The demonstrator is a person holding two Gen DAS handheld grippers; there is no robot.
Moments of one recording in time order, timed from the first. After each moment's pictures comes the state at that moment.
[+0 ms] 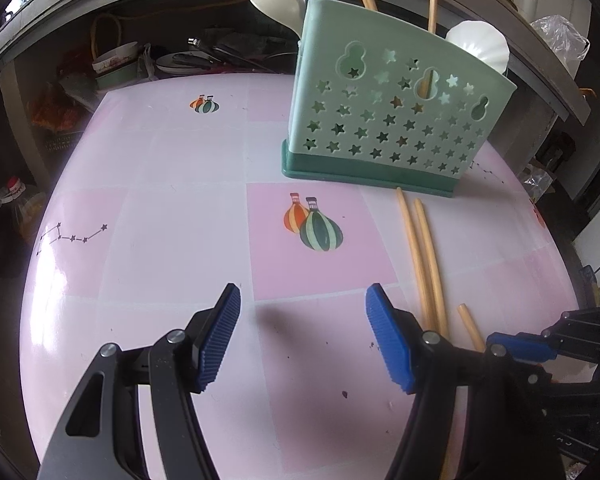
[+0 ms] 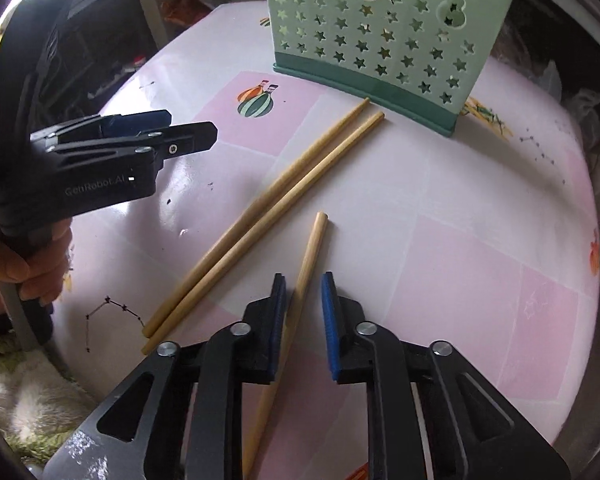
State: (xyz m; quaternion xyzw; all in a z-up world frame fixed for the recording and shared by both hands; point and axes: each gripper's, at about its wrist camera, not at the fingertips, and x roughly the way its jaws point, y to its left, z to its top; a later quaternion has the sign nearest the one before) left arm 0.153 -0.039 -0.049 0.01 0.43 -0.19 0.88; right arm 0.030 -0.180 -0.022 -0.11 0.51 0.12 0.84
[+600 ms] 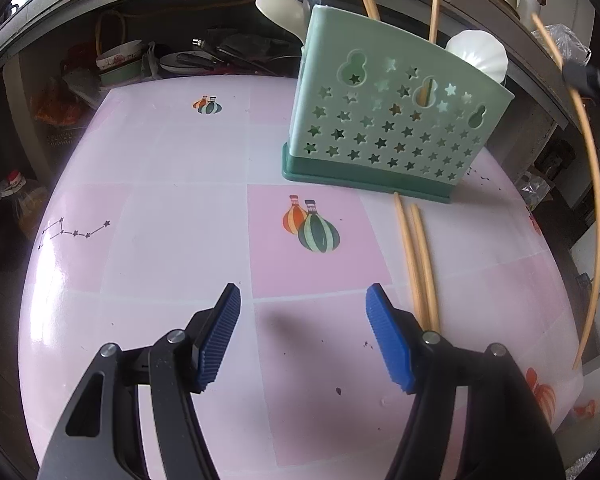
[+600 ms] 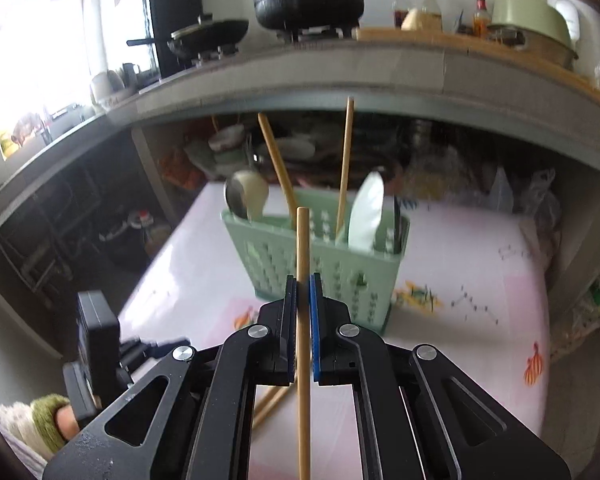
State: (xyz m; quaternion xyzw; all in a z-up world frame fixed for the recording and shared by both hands) left arm 0.150 -0.036 -0.045 0.00 0.43 -0.19 0.88; right arm 0.069 -0.226 0.142 0.00 0.30 0.12 0.95
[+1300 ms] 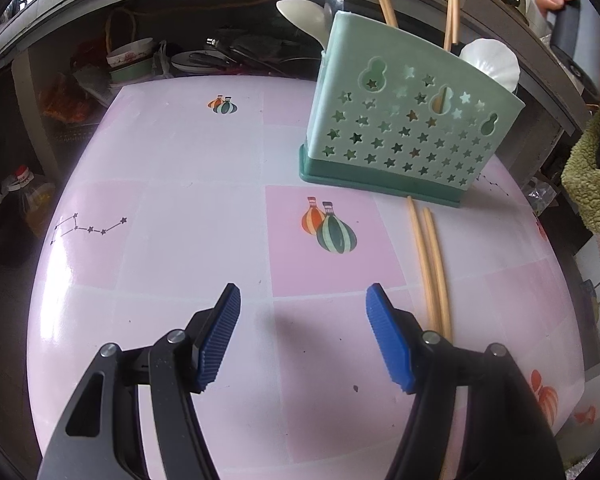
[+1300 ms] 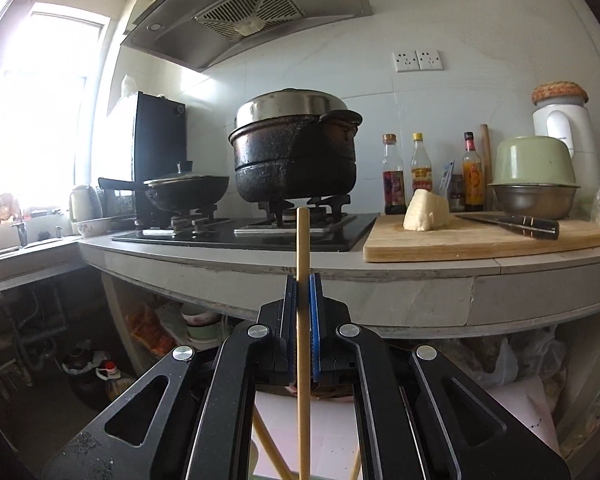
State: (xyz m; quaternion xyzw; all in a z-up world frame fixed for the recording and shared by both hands) left arm 0.151 -0.024 -0.044 -0.01 0.43 -0.18 0.88; right arm 0.182 -0.191 0.217 0.01 0.04 0.06 1.00
